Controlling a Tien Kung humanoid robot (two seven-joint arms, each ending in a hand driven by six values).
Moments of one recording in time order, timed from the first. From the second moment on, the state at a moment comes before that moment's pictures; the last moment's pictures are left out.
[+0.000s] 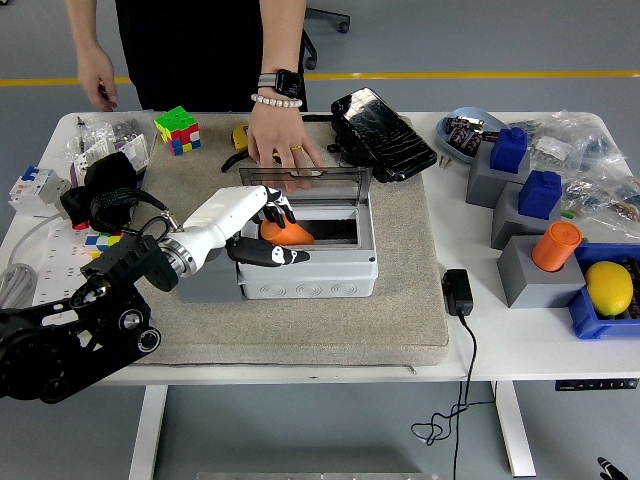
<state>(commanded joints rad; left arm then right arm) -0.64 0.44 -0.47 -1.37 1.63 0.30 0.18 0.05 -0.25 0.81 0.45 -0.09 -0.25 0.00</state>
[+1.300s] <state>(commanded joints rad) -0.74 0.34 -0.60 -1.34 1.71 0.30 0.22 0.05 -0.25 0.81 0.45 -0.09 -0.25 0.00</state>
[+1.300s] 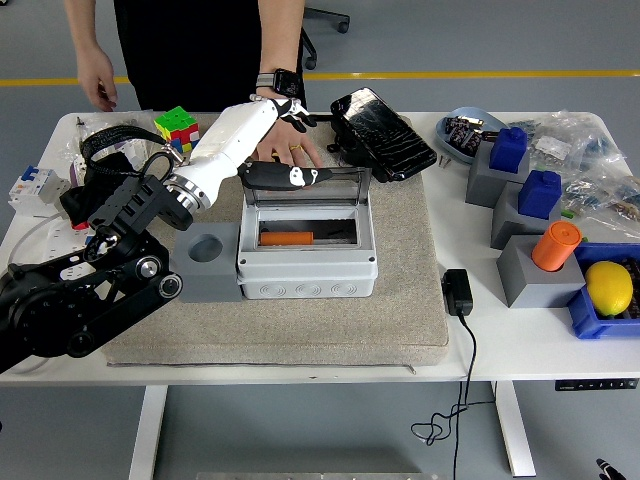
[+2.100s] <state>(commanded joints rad) -0.71 0.40 -0.53 -1.51 1.64 0.10 0.40 0.05 -0.25 0.81 0.45 -0.09 -0.25 0.00</state>
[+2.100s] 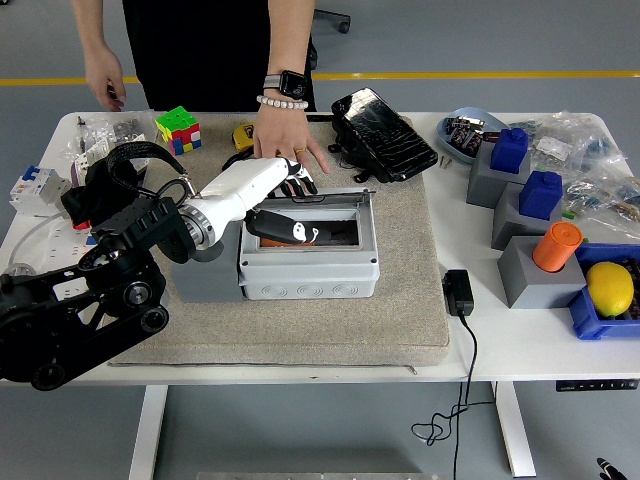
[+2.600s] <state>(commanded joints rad) -0.67 0.37 -0.57 -1.48 1.58 0.22 0.28 0.04 -0.25 0.81 0.45 -0.09 -0.25 0.00</state>
